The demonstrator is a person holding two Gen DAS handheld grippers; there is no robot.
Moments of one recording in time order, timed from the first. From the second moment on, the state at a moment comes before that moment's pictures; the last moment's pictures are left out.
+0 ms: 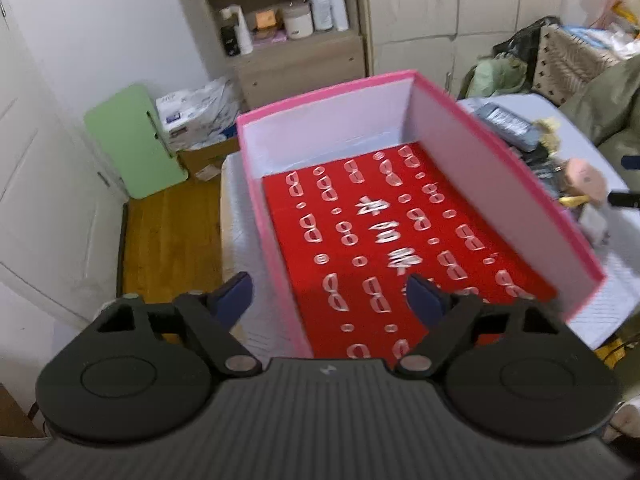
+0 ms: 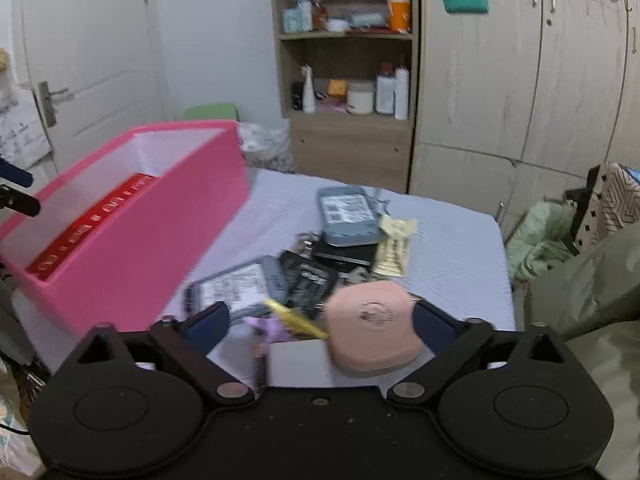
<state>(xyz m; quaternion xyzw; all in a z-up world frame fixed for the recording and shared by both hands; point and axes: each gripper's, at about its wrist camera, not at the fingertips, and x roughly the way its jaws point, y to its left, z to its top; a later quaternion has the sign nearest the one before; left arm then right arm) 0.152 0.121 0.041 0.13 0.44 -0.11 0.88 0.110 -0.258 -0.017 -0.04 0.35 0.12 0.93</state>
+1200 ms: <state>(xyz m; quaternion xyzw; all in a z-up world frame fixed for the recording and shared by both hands) 0.203 0.132 0.009 0.15 0.42 -0.09 0.89 0.181 -0.263 -0.039 -0.09 0.45 0.11 0.88</state>
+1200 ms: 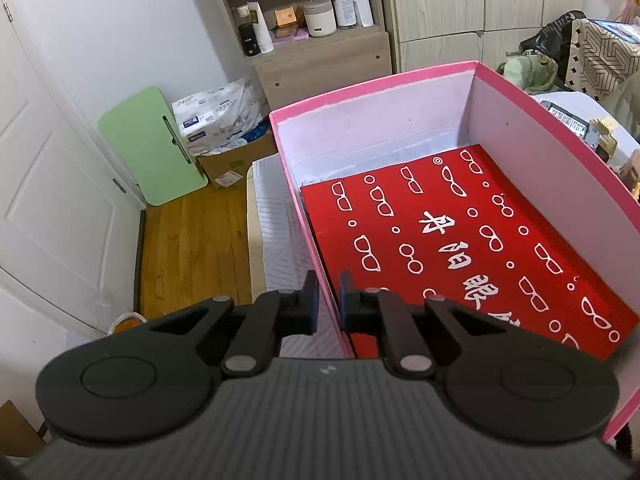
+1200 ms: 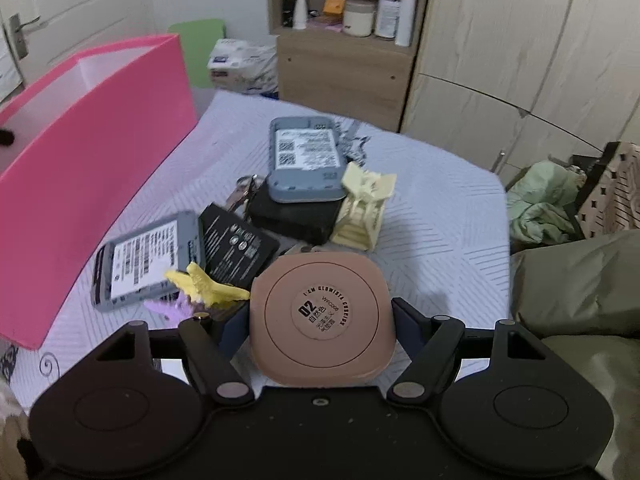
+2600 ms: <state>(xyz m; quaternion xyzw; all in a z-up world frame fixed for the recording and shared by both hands) 0.200 0.150 0.004 0.09 0.40 -0.10 0.91 0.311 0.030 -0.042 -0.04 0.55 0.27 0.79</state>
